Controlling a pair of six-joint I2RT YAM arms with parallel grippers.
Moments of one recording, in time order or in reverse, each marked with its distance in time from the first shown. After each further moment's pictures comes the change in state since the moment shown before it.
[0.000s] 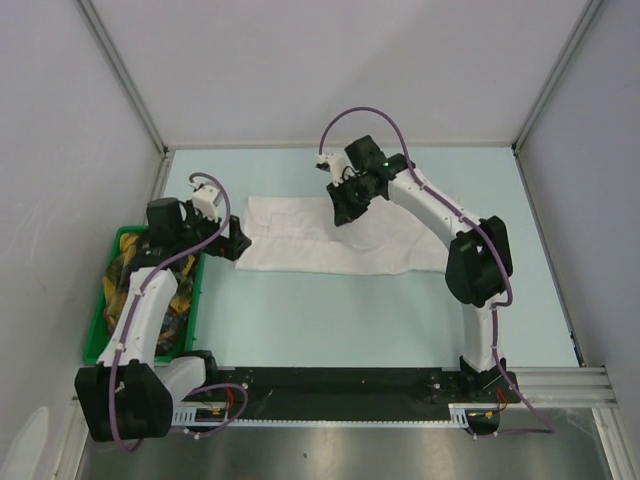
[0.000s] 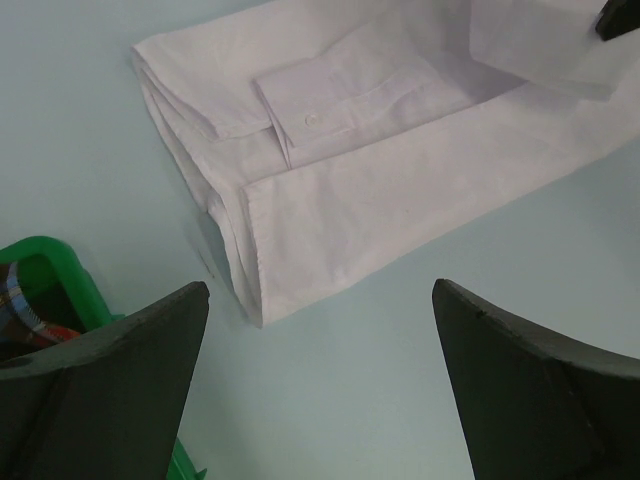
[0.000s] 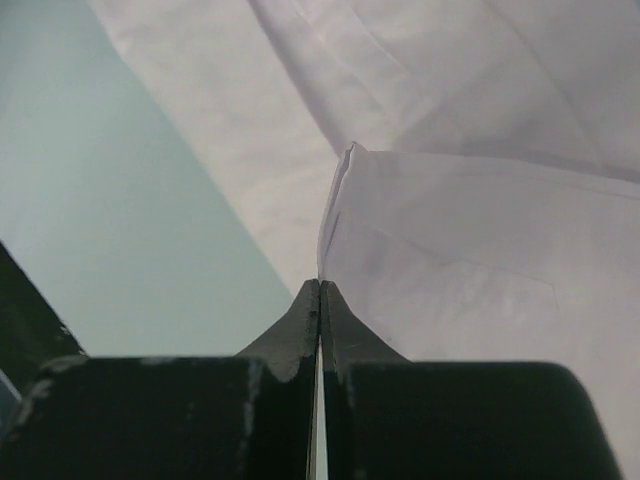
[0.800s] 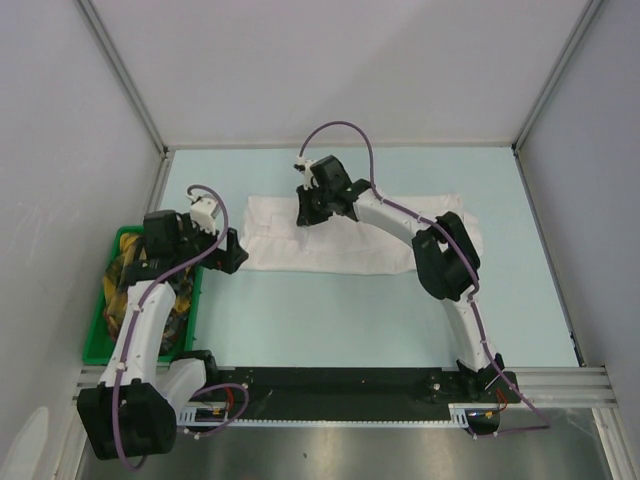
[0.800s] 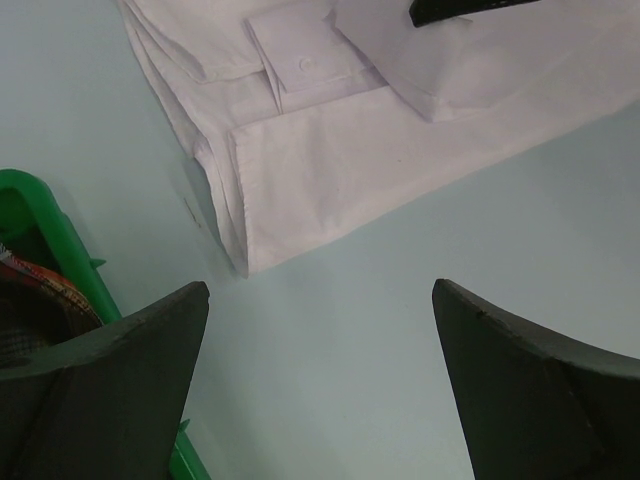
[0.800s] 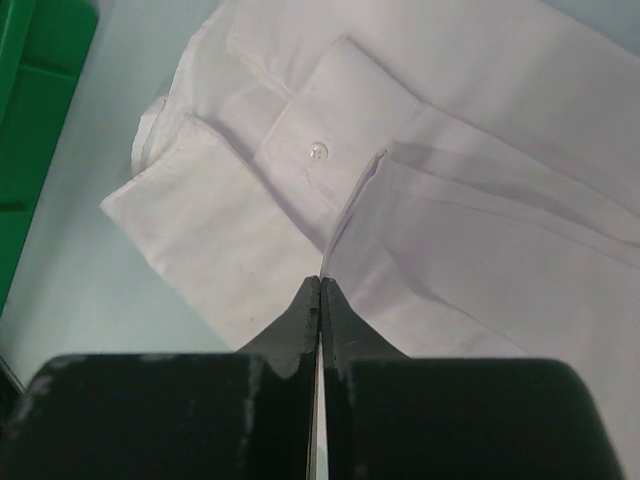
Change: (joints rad) left arm 0.042 -0.102 -0.053 -0.108 -0.010 0.027; right arm 0.138 0.172 -0.051 0.500 0.098 0.491
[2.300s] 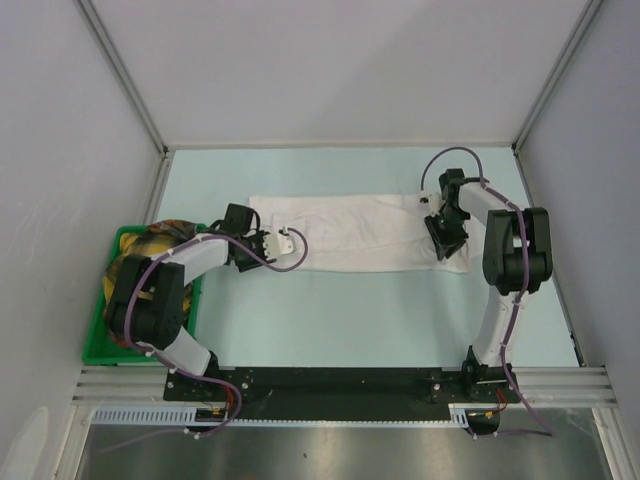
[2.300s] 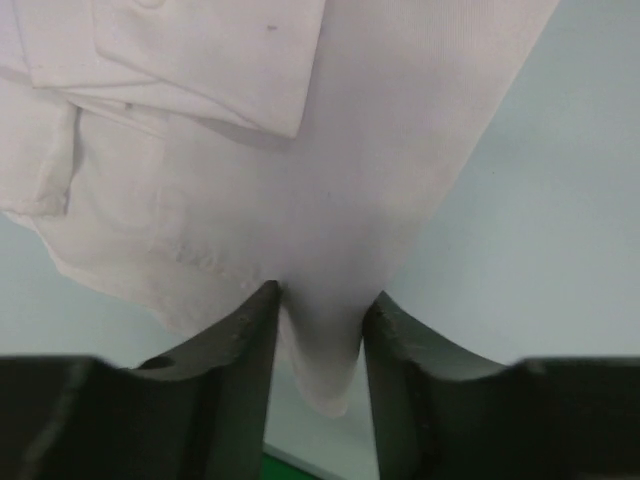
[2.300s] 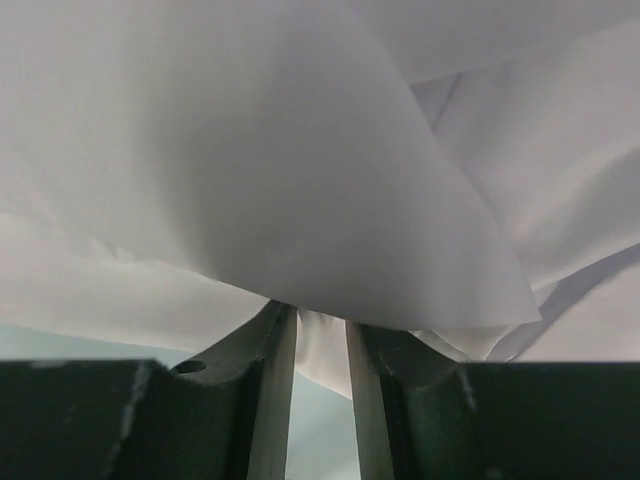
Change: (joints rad) left arm -0.354 0.612 0.069 0.142 -0.375 0.838; right arm -0.630 -0.215 -0.446 -0.489 0.228 -0.558
